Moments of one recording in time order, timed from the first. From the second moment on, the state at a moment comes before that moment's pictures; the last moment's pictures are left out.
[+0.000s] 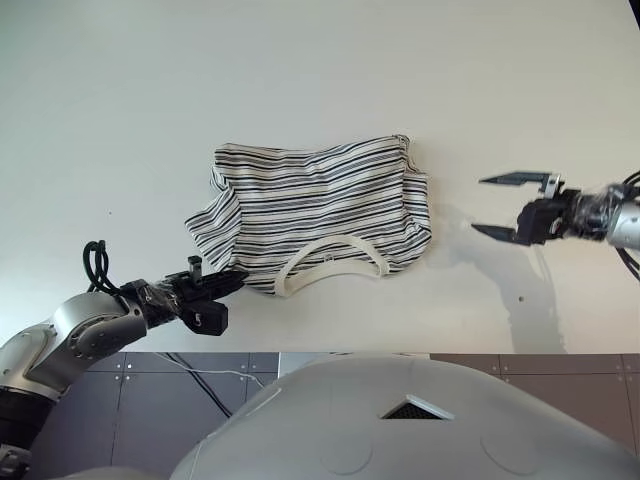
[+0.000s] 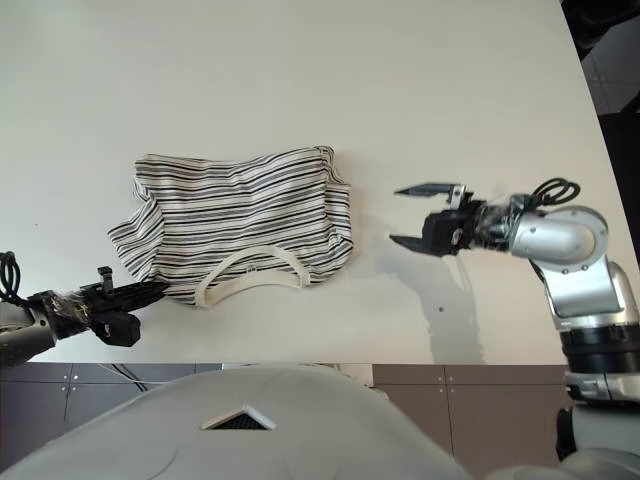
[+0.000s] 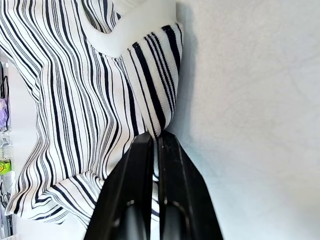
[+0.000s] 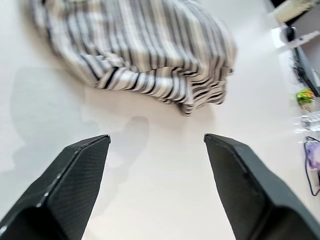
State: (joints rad) left arm 0.53 1.15 -0.12 -0.05 0.41 -0.73 -0.43; right arm 0.07 -0.94 0.11 -0.01 -0.05 -0.53 1.03
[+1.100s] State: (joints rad) left arm 0.39 1.09 -0.15 -0.01 0.32 -0.70 -0.57; right arm -0.13 -0.76 0.44 0.33 -0.43 -0.88 0.57
